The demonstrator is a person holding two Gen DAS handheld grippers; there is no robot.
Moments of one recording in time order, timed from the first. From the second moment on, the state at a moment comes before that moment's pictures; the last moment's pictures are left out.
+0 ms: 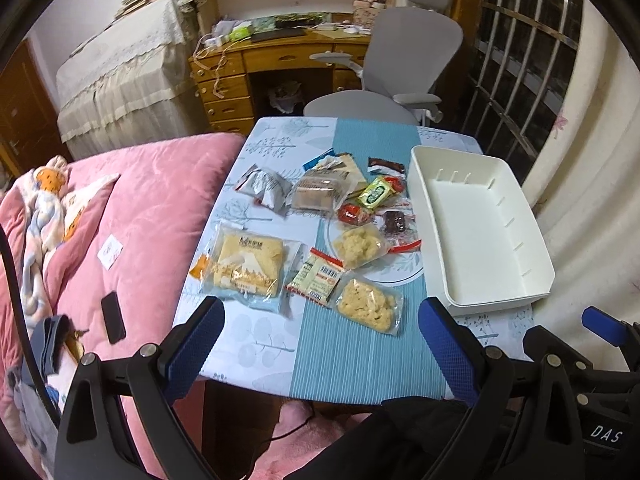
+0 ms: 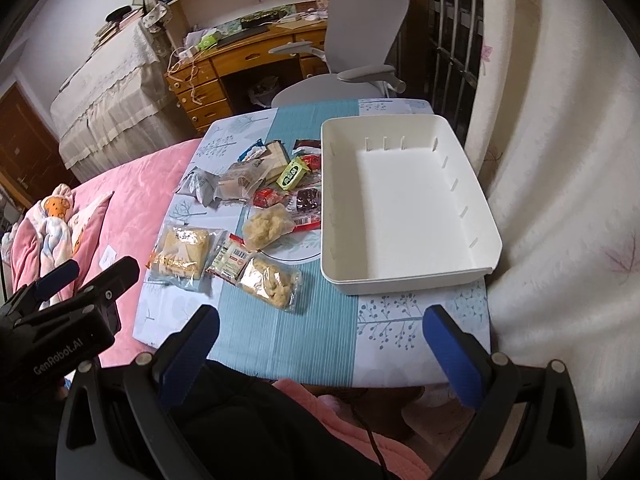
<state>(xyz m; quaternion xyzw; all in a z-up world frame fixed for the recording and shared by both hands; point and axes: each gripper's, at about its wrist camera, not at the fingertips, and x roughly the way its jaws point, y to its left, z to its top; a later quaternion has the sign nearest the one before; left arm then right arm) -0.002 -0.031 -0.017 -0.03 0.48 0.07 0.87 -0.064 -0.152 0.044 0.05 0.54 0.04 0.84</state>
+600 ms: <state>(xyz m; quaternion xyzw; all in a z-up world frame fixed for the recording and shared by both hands) -0.009 0.004 -0.032 -0.10 0.51 0.15 0.84 -0.032 -0.138 0.022 0.04 0.57 0.11 0.81</state>
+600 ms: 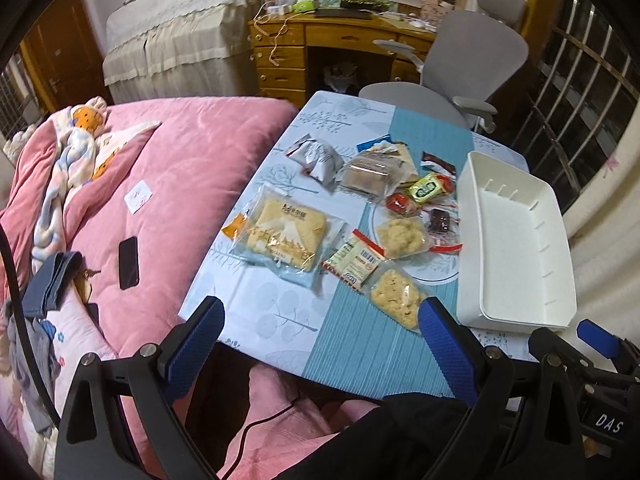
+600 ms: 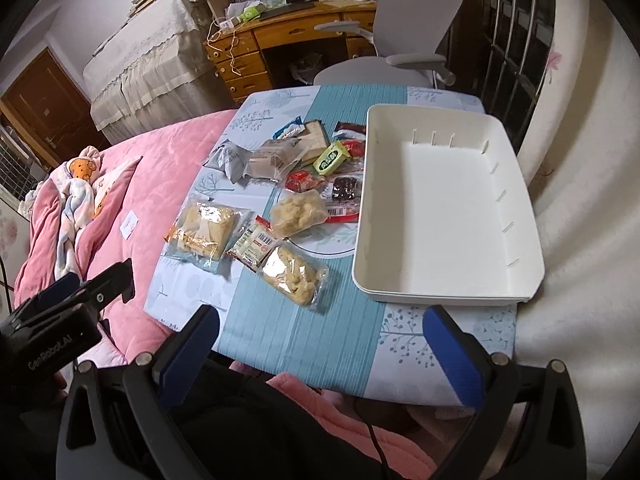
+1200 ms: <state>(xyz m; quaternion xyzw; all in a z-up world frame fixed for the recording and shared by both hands) 0.057 0.058 -0.056 -0.05 0.58 0.08 0.81 0.006 -0.124 -0.017 0.16 0.62 0.05 0.76</state>
